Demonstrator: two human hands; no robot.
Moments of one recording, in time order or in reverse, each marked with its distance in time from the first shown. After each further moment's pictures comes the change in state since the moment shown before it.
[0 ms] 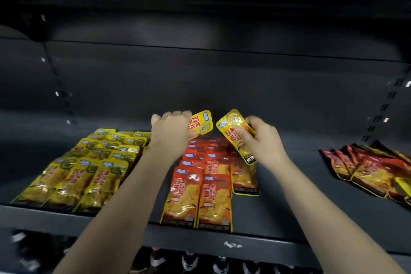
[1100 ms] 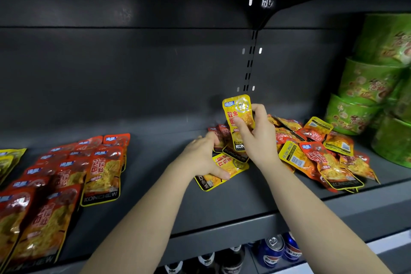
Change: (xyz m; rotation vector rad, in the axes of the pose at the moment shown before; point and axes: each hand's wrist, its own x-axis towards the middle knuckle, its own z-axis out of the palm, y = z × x) left_hand -0.015 0.325 0.070 -0.542 -0.637 0.350; right_hand -0.073 0.207 -0.171 -0.025 0.459 0.092
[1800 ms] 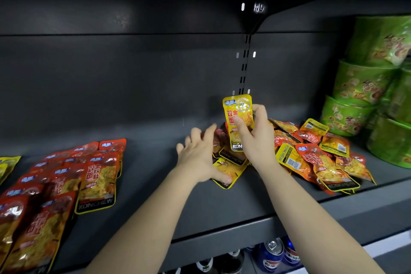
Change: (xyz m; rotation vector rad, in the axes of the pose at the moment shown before) left_hand 0.004 0.007 0.010 0.174 0.142 -0.040; right_hand 0.003 -0.002 -0.003 0.084 0.067 0.034
